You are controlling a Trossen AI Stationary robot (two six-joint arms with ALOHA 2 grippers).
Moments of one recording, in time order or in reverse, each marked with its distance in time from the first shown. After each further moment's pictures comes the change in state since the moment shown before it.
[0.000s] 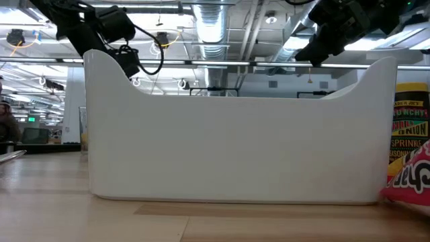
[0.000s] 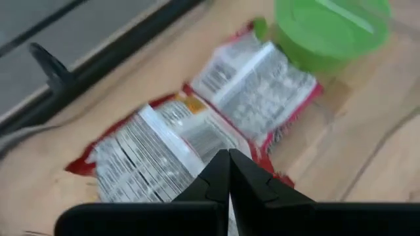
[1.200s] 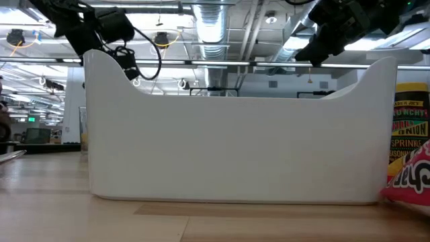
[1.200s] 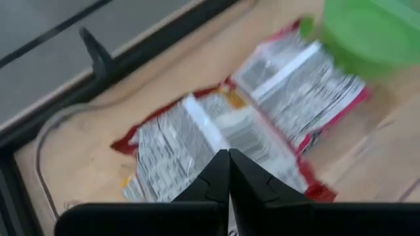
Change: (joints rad) left arm -0.004 -0.012 0.000 -0.030 -0.106 -0.065; right arm 0.000 0.000 0.000 0.000 0.000 0.000
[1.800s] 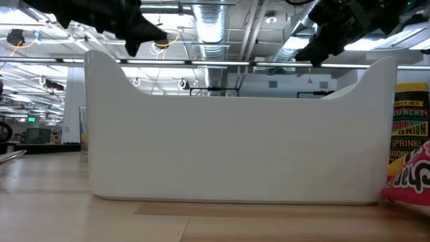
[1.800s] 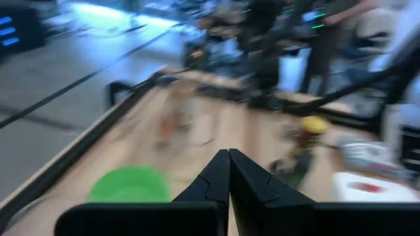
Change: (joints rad) left arm -0.129 -0.165 0.000 0.500 0.587 0.175; right arm 0.000 0.000 0.000 0.000 0.000 0.000
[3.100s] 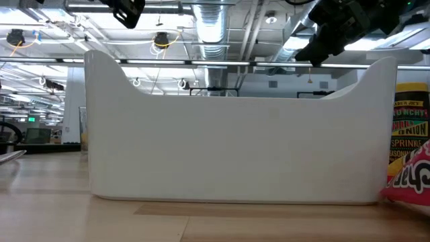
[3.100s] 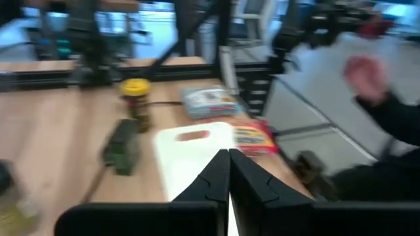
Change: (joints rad) left arm -0.702 0.162 0.000 0.111 -0.223 -0.006; right arm 0.000 0.000 0.000 0.000 0.000 0.000
